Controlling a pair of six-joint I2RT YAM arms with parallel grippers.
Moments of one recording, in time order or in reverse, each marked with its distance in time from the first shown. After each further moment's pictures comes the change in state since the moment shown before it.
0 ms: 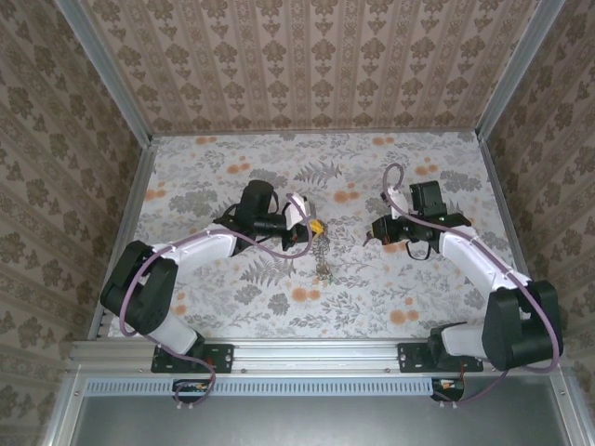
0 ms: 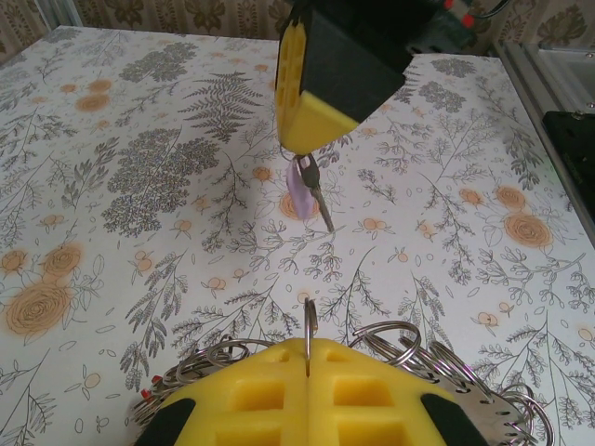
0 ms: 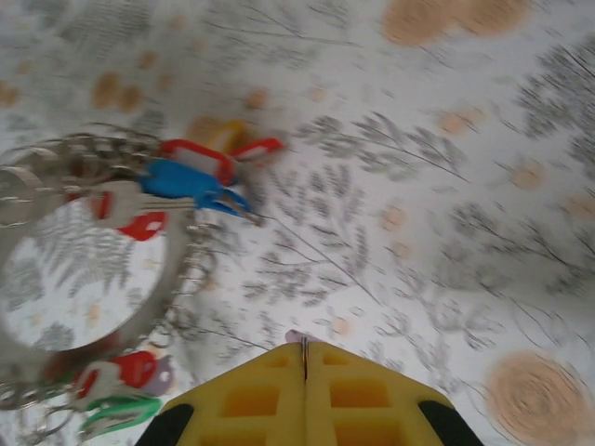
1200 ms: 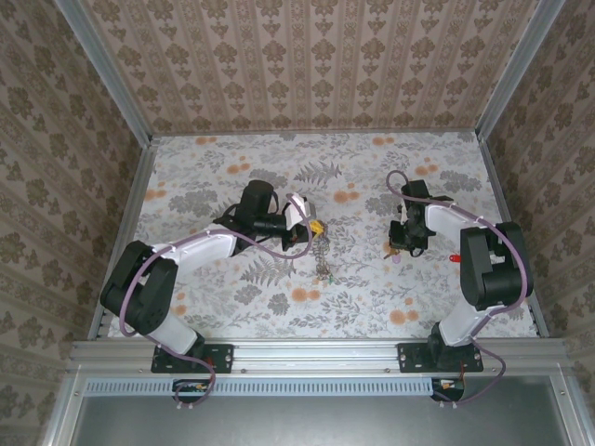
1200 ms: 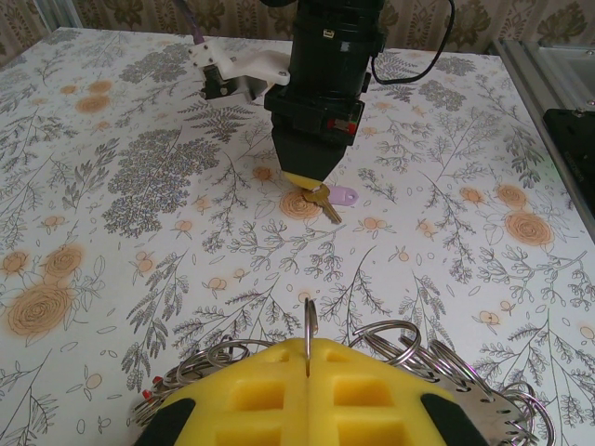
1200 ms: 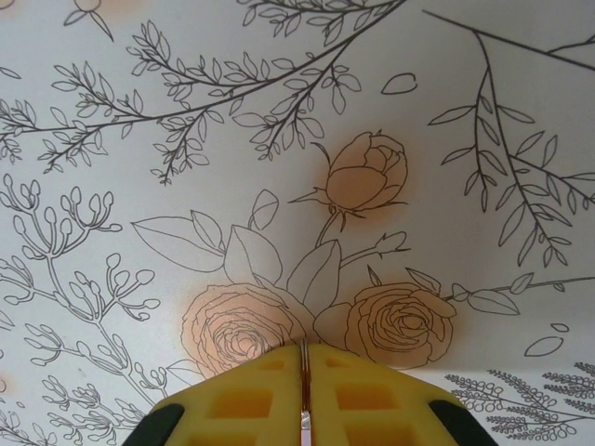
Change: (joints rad) left arm 0.000 0.000 0.000 -0.001 0.000 0.008; right arm -0.067 0.390 0.151 -0.253 0.410 0.267
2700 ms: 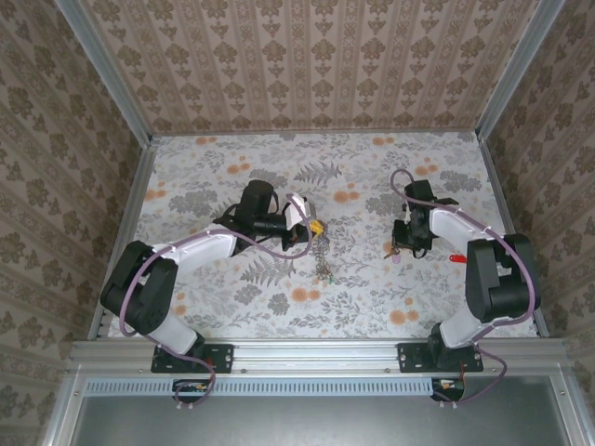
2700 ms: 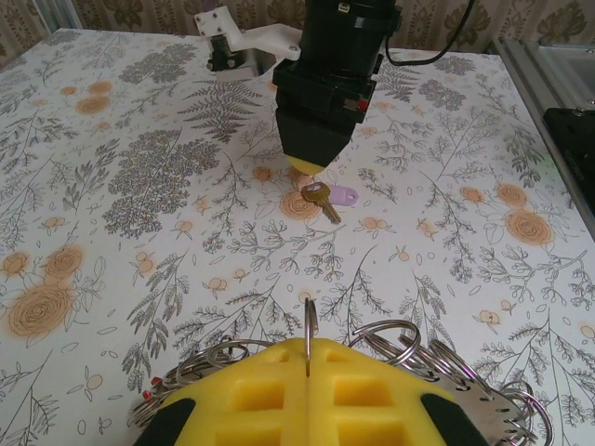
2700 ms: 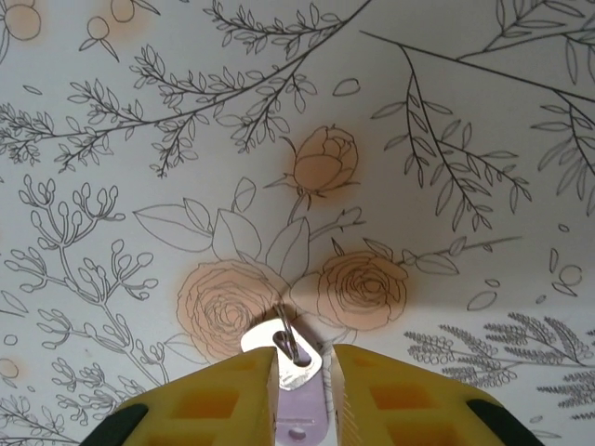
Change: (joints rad) left arm 0.000 0.000 0.000 0.000 0.000 0.003; right arm 0.000 -0.072 -0.020 -0.008 0.046 0.032
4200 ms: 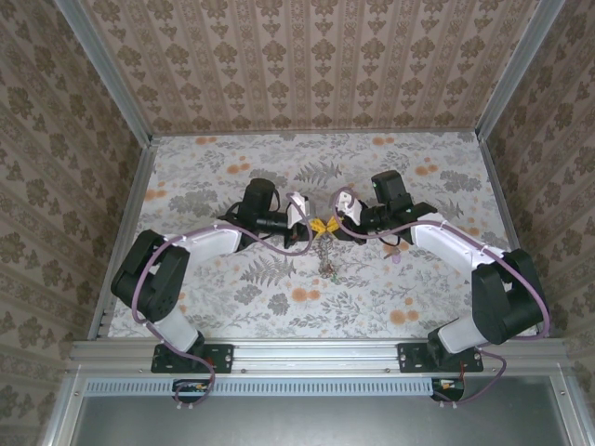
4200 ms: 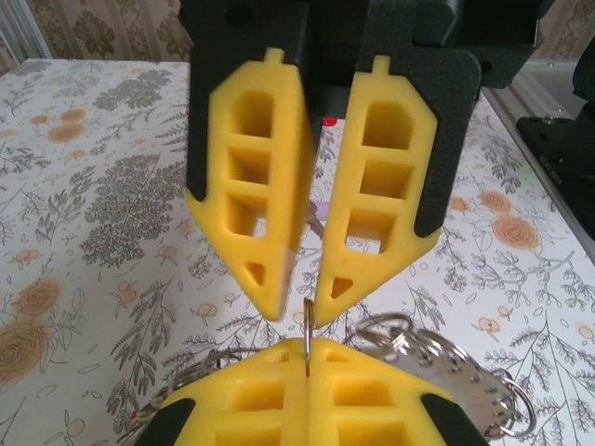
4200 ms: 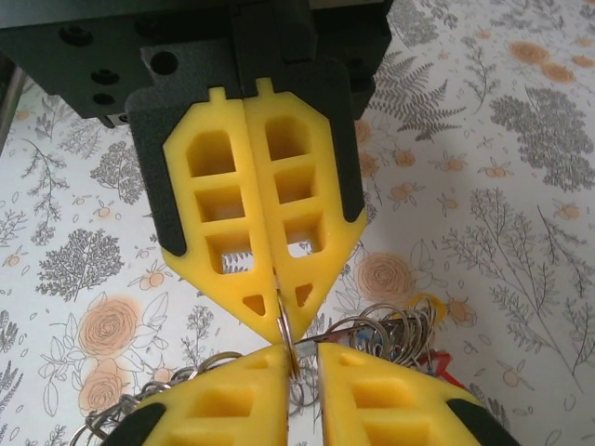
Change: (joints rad) left arm 0.021 0.091 0.018 0.087 0.110 0.027; right arm 0.283 -0.133 0.011 0.396 -0.663 -0.980
